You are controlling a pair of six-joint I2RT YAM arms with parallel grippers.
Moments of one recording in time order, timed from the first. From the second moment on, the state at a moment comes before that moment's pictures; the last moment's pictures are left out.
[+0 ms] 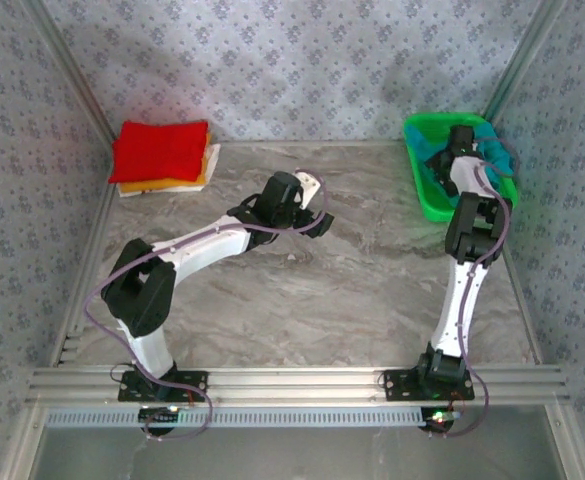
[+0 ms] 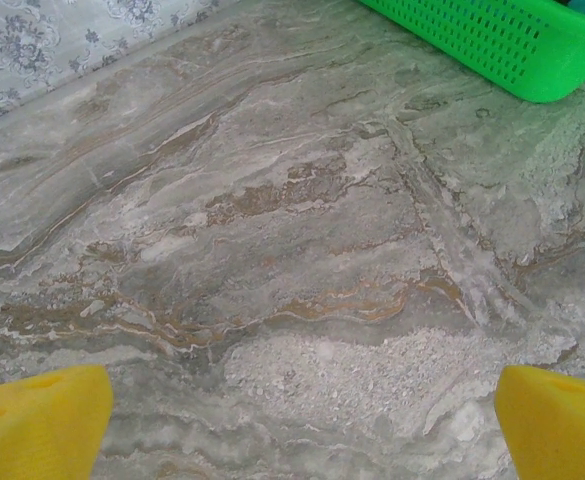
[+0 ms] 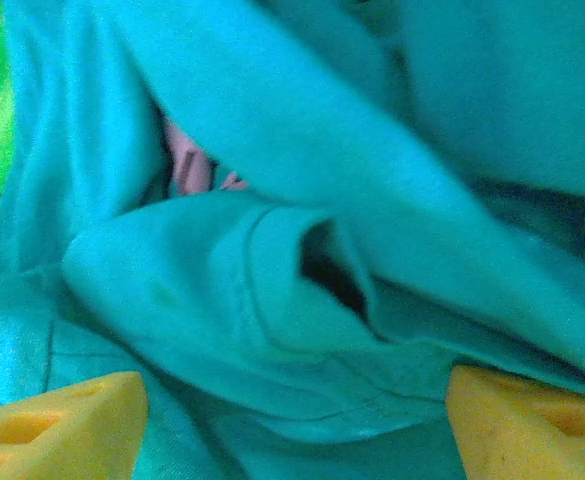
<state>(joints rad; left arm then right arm) -0.76 1.77 1.31 -0.11 -0.02 -0.04 -0.23 2.41 2.05 -0.61 0.08 0.74</state>
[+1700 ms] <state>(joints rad) -0.70 1.36 1.16 -0.08 -0.20 -0.10 0.07 1.88 2.38 -0.56 0.12 0.40</state>
